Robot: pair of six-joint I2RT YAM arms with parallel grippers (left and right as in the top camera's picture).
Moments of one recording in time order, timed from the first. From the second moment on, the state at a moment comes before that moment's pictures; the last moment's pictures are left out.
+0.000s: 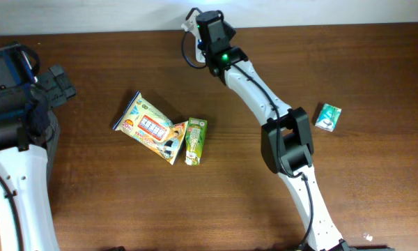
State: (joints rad) left arm 0.24 1.40 1.58 -0.91 -0.23 -0.17; right arm 0.44 2.62 2.40 -0.29 0.43 -0.71
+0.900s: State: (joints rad) left arm 0.24 1.40 1.58 -0.91 -0.23 -0.17; right arm 0.20 2.13 2.15 -1.57 0.00 0.29
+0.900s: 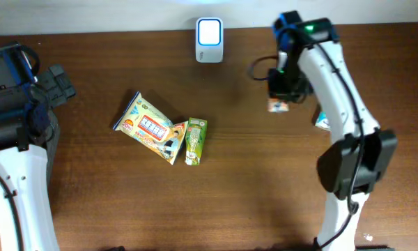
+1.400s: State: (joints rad) left arm 0.24 1.40 1.58 -0.91 -0.23 -0.17; right arm -0.16 2.15 1.76 -1.25 0.06 0.21
